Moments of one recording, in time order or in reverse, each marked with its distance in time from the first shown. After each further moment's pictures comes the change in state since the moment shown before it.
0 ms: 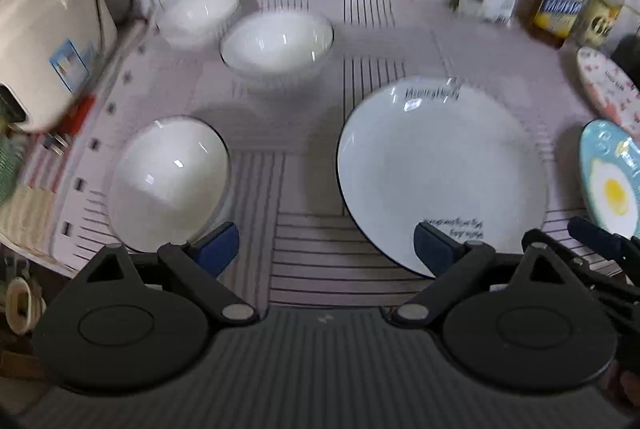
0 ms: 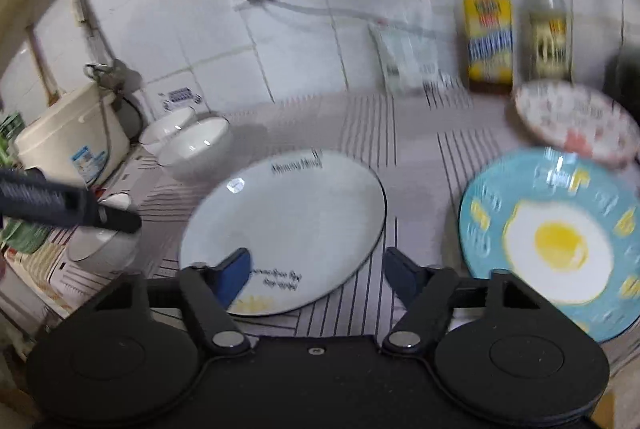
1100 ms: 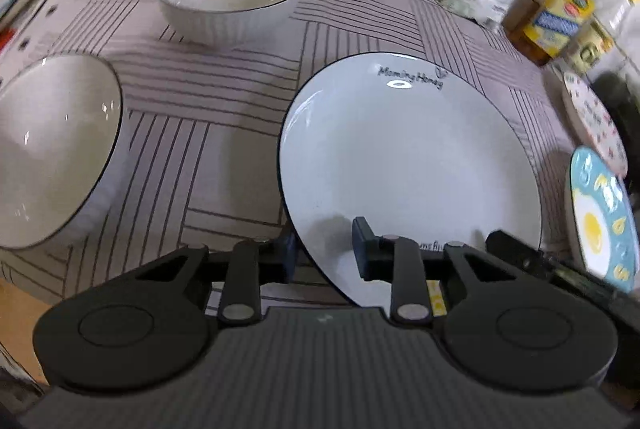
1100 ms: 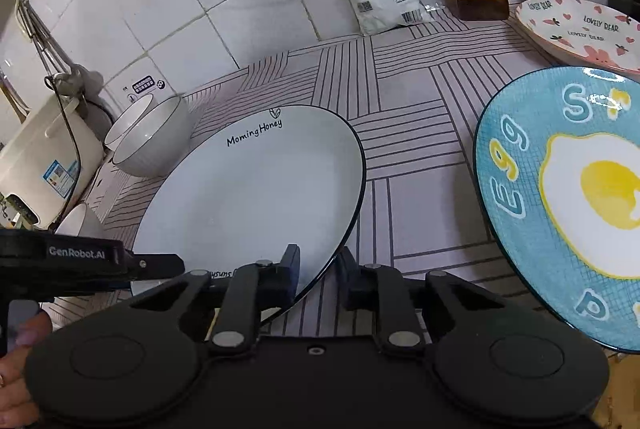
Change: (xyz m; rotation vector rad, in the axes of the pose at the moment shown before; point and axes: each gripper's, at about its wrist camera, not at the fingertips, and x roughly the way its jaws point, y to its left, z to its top) left arm 0.067 0.000 -0.007 -0.120 0.007 -0.214; right arm 0.063 -0.029 -0.004 0.140 0.090 0.029
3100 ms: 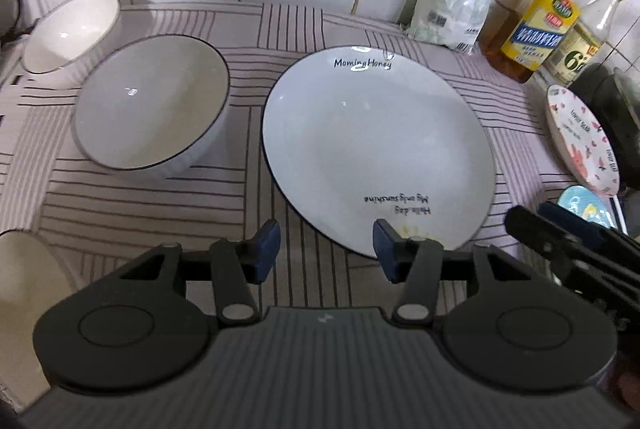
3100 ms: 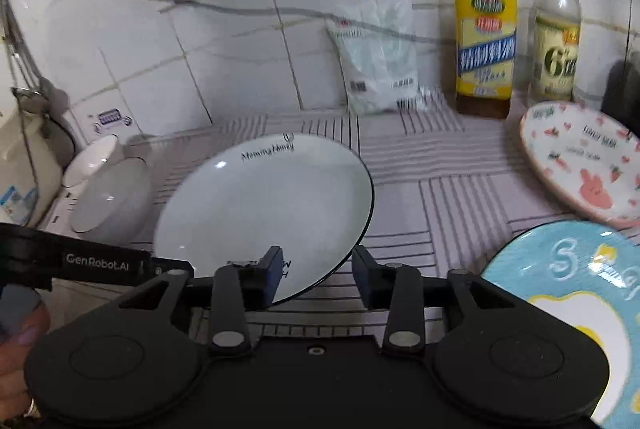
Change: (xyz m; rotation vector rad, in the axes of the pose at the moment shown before) left arm 0.008 -0.034 0.076 0.100 0.016 -0.030; right arm 0.002 0.023 0.082 -0.118 -0.089 -0.148
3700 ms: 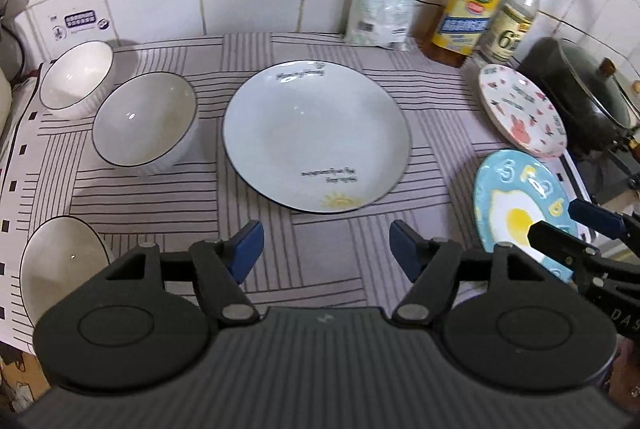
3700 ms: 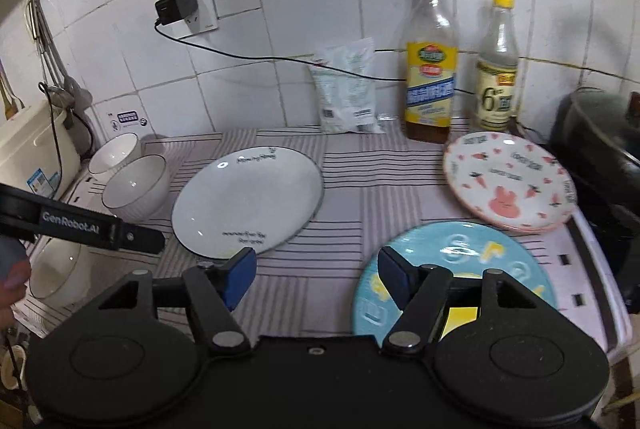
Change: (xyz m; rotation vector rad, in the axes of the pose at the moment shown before) left arm -0.076 -0.049 -0.020 0.124 -0.014 -0.020; right arm -0.113 -0.024 -0.003 -0.066 0.002 -0.045
